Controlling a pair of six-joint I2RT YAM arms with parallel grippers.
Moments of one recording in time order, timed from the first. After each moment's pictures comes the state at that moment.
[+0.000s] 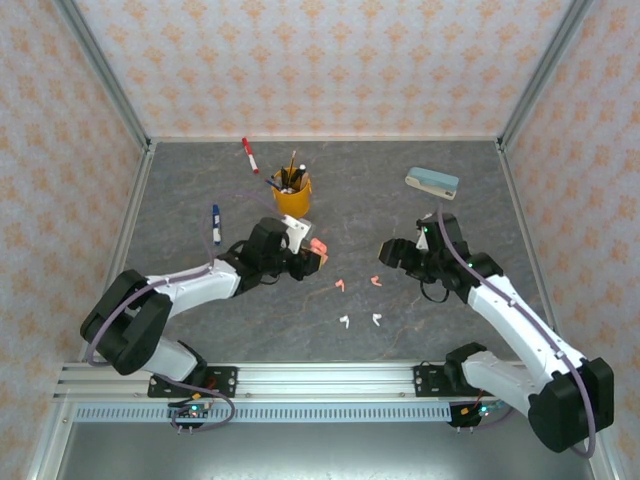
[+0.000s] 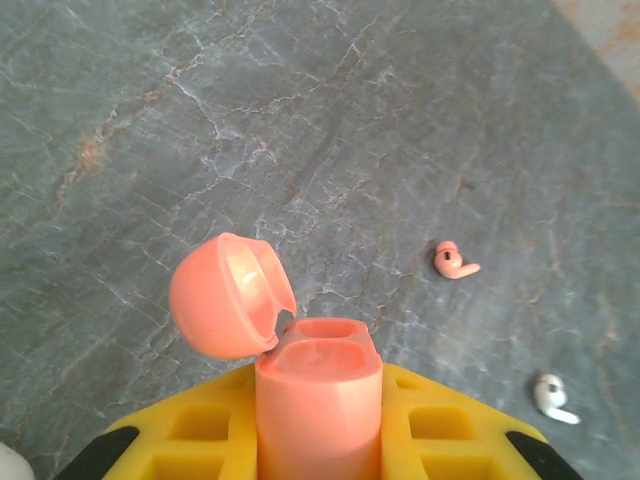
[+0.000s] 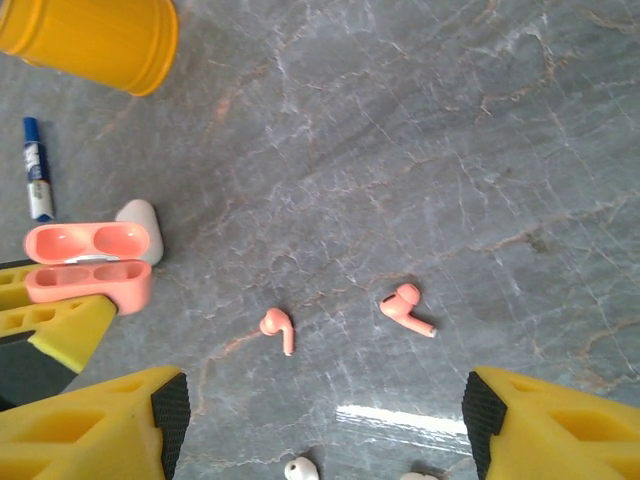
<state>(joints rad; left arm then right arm) -0.59 1.45 0.68 0.13 0.29 -0.26 0.38 0.99 0.74 -0.62 -0.22 0.71</state>
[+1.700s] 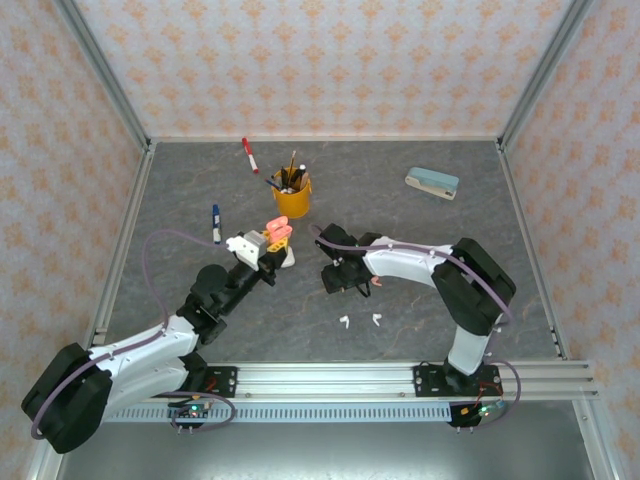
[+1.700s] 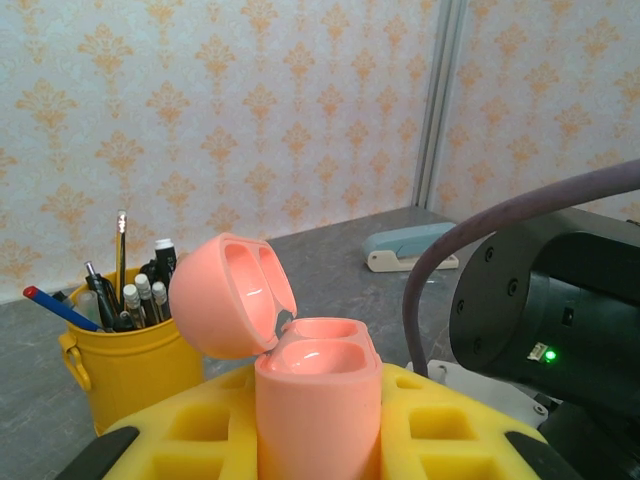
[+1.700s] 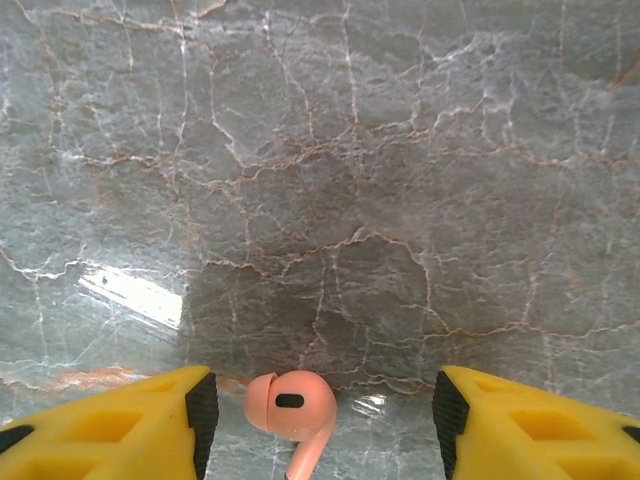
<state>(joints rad) -0.61 0.95 0.22 0.77 -0.04 -0.05 0.83 1.78 1.08 -0.60 0.06 0.43</state>
